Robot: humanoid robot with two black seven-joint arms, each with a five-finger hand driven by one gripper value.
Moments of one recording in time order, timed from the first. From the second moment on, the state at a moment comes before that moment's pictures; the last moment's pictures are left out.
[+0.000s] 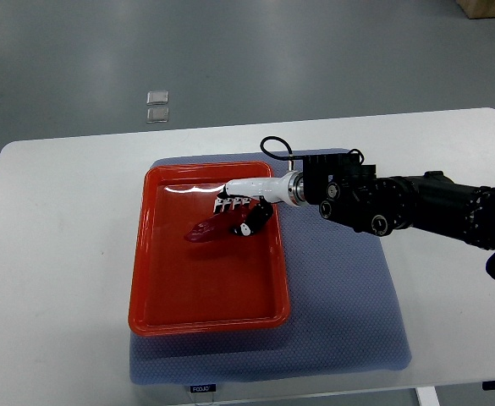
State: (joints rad) left arm -0.10 0.00 0.08 -0.21 0.12 -0.01 0.08; right arm 1.19 0.00 -0.26 0.66 -0.88 0.16 0.26
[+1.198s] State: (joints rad) left arm -0.10 0.00 0.08 -0.21 0.12 -0.01 0.08; right arm 0.83 -0.16 0.78 0.67 -0.32 0.25 0.26
